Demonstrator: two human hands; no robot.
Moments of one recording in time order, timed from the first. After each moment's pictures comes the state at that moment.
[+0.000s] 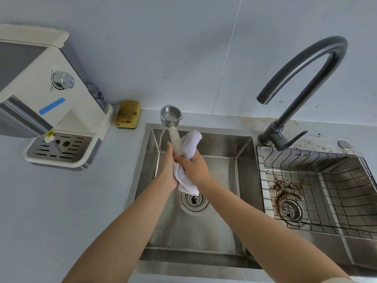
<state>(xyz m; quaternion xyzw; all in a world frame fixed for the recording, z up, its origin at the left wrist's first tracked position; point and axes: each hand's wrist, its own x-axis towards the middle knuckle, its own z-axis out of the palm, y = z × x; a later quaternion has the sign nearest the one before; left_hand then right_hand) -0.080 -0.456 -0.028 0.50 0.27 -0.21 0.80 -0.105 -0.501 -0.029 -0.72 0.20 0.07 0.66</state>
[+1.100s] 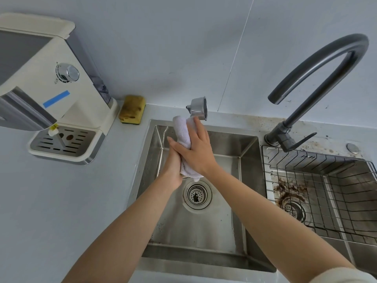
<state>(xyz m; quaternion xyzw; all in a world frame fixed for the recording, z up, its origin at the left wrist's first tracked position) -0.074 -0.439 -0.023 0.54 0.19 -0.27 0.77 -0.077 -0.508 -0.017 -0.91 0.04 -0.02 0.42</state>
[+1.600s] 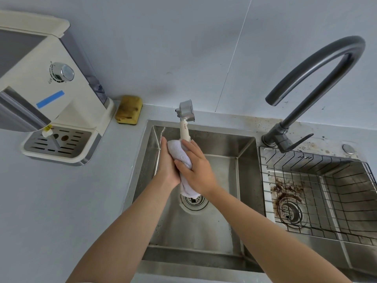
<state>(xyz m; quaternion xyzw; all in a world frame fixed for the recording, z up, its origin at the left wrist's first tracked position) -0.067 -0.429 -0.045 0.31 0.18 -0.32 0.87 -0.110 -0.510 -0.038 -0.87 -0.03 -0.04 0.50</state>
